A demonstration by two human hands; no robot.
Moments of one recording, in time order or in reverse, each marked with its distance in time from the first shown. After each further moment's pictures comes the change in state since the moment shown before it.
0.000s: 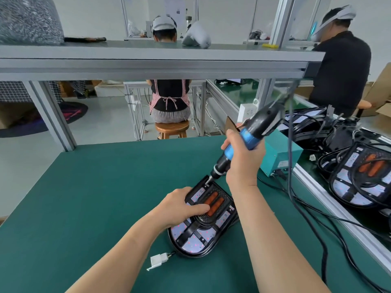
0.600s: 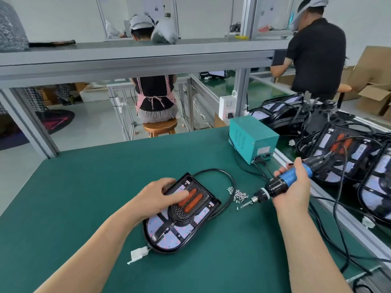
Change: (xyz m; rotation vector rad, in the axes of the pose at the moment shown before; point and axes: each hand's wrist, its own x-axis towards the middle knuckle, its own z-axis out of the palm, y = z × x) left_hand -0.016 0.017 -0.010 0.140 0.028 -0.006; right_hand 0.018 0.000 -0.190 0.319 0.452 0.314
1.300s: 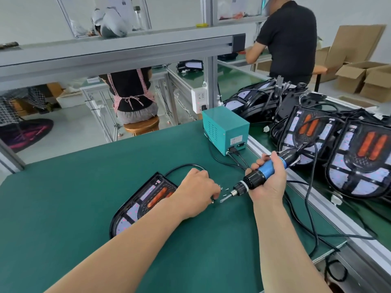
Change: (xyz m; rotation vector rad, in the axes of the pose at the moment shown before) left_hand 0.053 0.086 0.124 1.134 -0.126 0.661; right_hand 0.015 -0.005 -0.028 0.117 -0.038 0.146
